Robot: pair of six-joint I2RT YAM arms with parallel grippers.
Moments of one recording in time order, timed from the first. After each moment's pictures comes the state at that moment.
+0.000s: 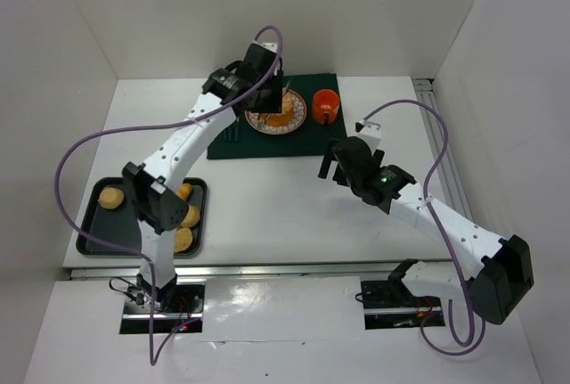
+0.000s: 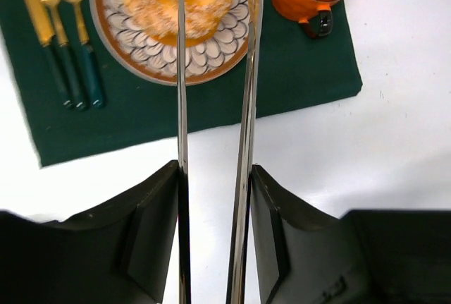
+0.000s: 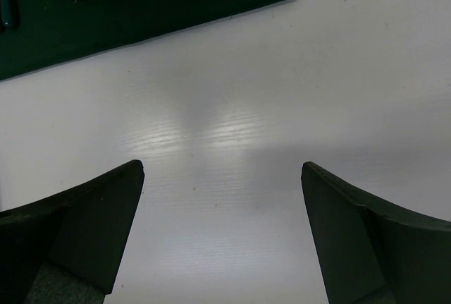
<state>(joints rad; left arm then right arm) -0.58 2.01 2.23 -0.98 -0.22 -0.40 0.66 1.16 0.94 -0.54 0.49 0.72</state>
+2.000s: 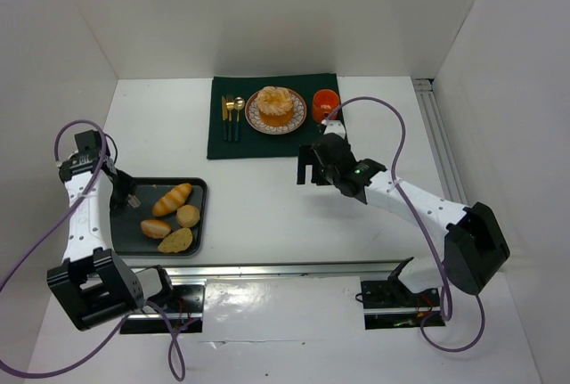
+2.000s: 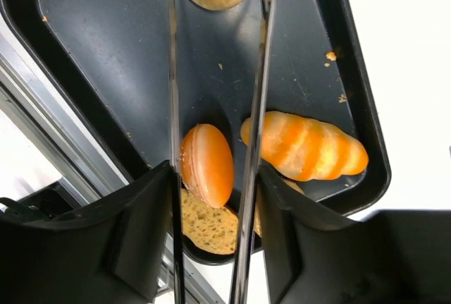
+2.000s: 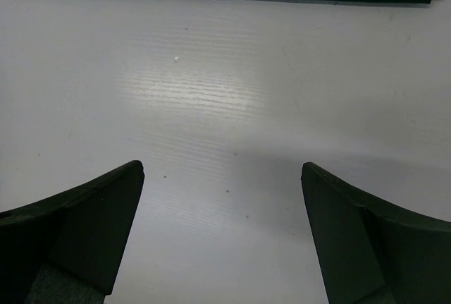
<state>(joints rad) 0.41 1.19 1.05 -1.02 -0.24 -0.71 0.69 1.37 0.96 -0.34 0.27 0.52</state>
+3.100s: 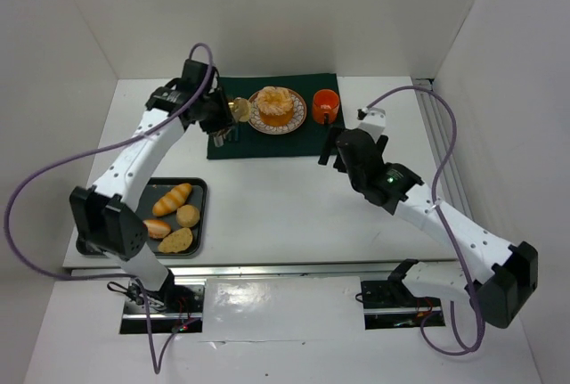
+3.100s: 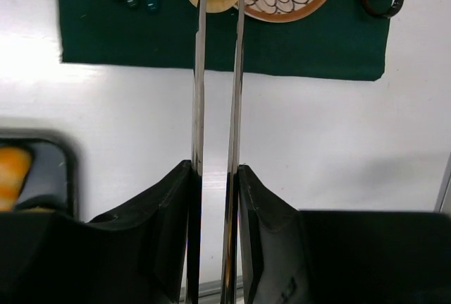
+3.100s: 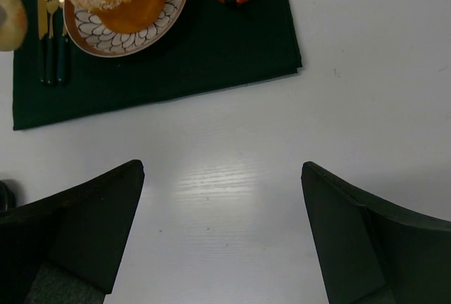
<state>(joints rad) -0.30 1.59 1.66 -0.91 0.02 -0.59 0.69 1.15 1.00 -0.44 0.59 0.60</state>
